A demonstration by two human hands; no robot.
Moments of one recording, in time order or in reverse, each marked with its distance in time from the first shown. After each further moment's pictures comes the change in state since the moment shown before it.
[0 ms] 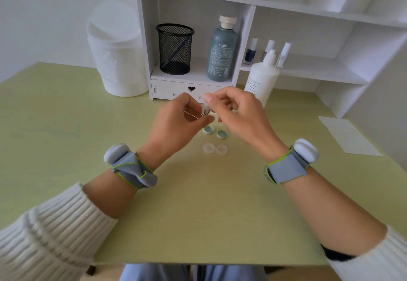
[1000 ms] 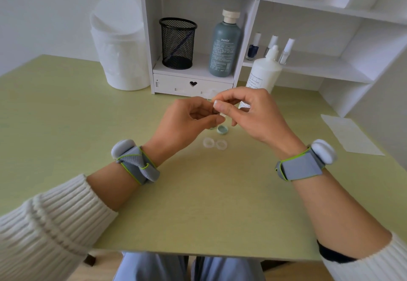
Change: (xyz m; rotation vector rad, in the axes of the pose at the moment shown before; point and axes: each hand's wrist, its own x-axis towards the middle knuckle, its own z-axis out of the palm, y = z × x) left_hand -0.008 -0.003 0.010 -0.255 -0.193 -0.041; right_hand -0.004 0.011 -0.025 -0.042 -0.115 -0.101
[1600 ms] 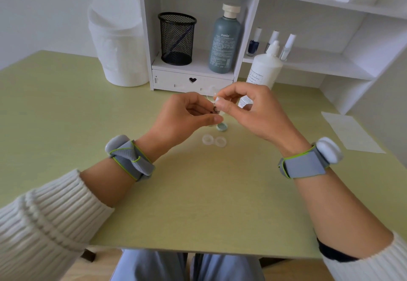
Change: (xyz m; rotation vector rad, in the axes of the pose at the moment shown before) left_hand 0.001 0.003 -0.004 -0.028 0.008 0.008; right_hand 0.000 0.009 -0.004 -0.014 -0.034 -0.034
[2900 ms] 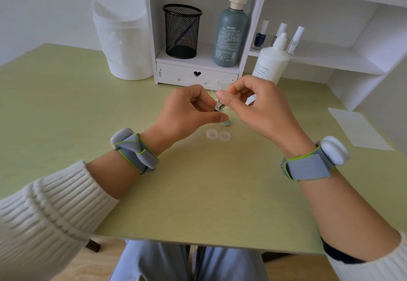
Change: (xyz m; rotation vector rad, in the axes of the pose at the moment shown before) left_hand 0.002 -0.005 0.003 0.092 0.071 0.052; right_hand -0.007 -0.012 0.006 -0.095 0.105 0.048
